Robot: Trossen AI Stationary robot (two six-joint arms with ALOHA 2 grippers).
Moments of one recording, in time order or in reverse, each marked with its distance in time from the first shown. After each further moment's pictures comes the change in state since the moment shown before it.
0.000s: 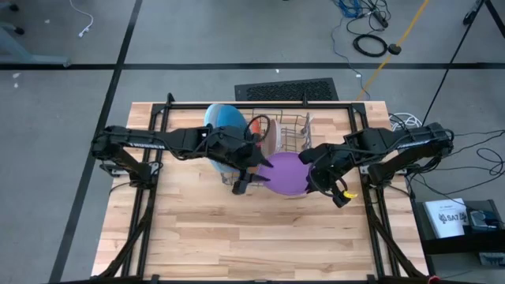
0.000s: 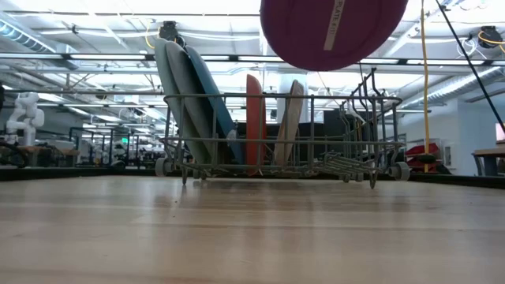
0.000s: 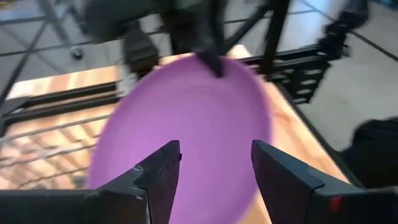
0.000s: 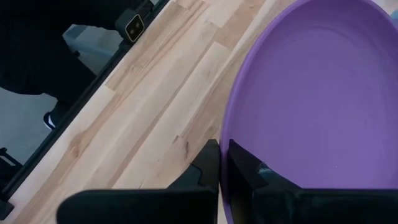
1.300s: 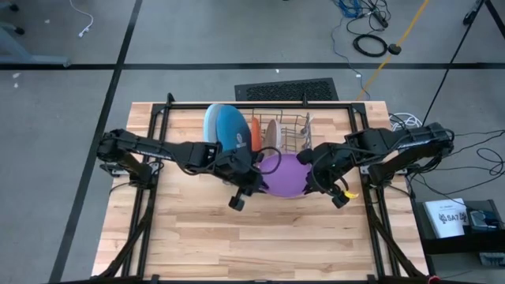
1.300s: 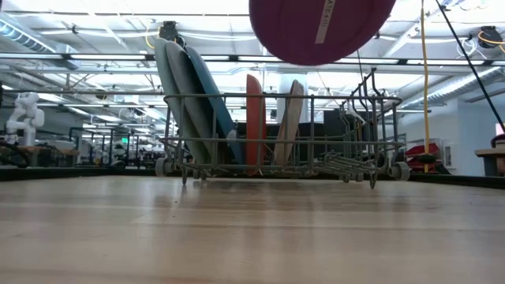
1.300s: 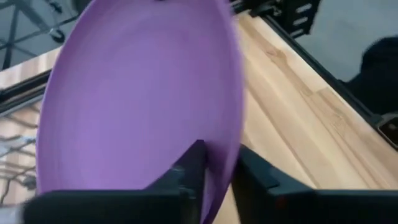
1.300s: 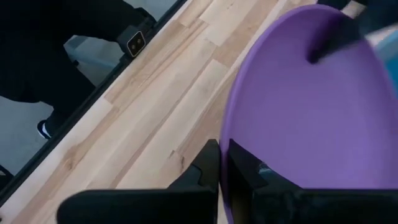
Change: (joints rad) left arm -0.098 0.065 -0.002 -0.118 -0.099 0.159; right arm 0.000 0.000 0.000 0.064 -0.004 -0.019
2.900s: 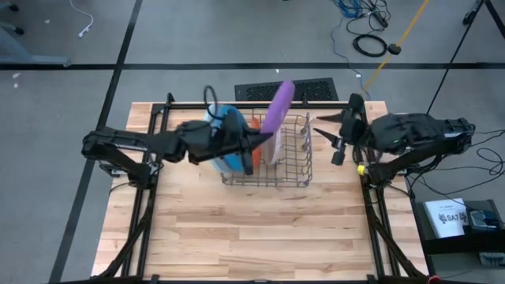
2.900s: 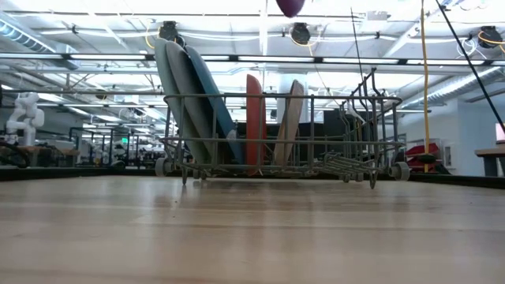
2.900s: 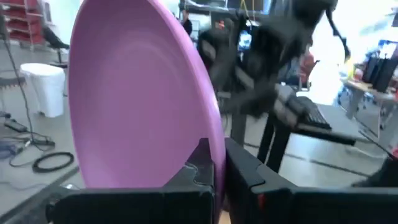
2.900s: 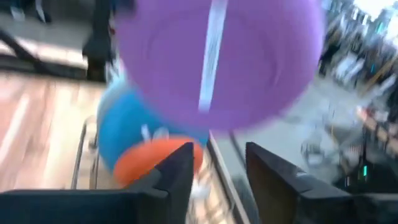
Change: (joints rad) left arm 0.017 -0.157 0.002 0.514 -0.486 -0.424; right arm 0.022 -0.263 -0.003 0.240 0.891 0.146
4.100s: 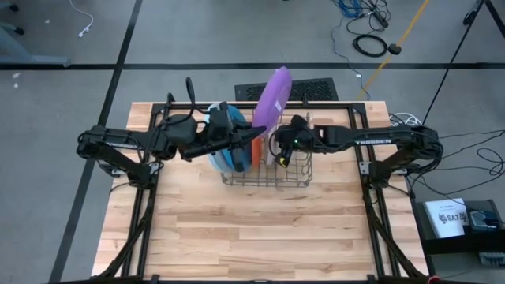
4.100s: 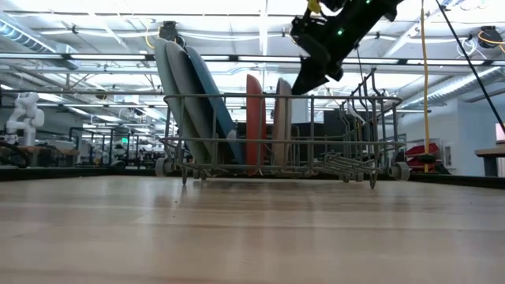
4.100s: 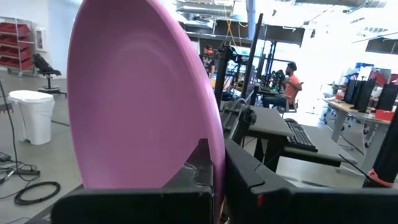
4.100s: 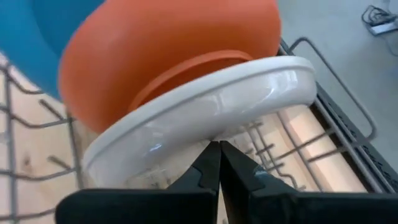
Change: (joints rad) left arm -0.001 -0.060 -0.001 0.062 0.031 0.055; right arm -0.394 0.399 -0.403 0.422 -0.369 0.266
